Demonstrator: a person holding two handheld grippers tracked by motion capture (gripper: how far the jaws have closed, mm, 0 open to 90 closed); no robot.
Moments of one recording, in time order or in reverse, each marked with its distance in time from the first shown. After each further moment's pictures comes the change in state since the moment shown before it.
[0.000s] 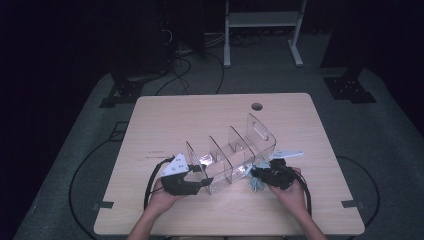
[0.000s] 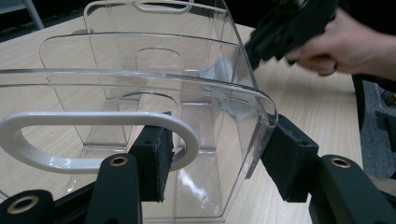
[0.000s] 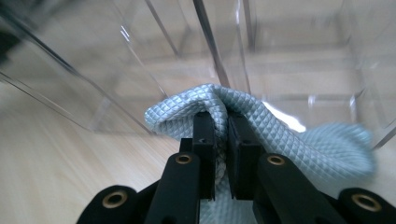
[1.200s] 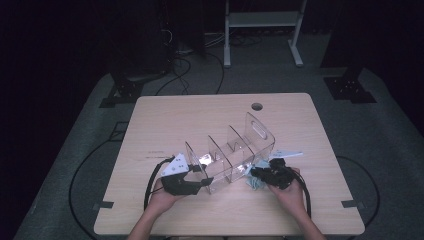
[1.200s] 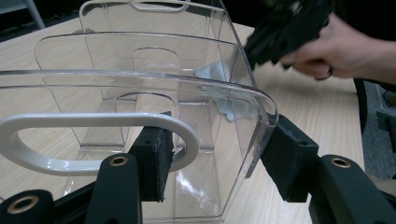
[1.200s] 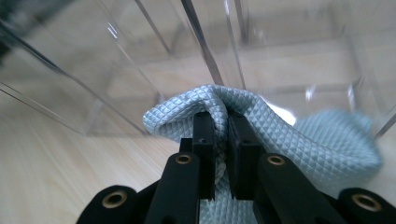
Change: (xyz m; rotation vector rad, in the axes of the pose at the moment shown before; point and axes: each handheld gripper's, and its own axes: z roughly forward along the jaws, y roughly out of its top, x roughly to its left) left arm 0.000 0.000 0.001 0.000 0.004 -0.003; right arm -0.004 -0.002 0.004 -0.015 -0.004 0.022
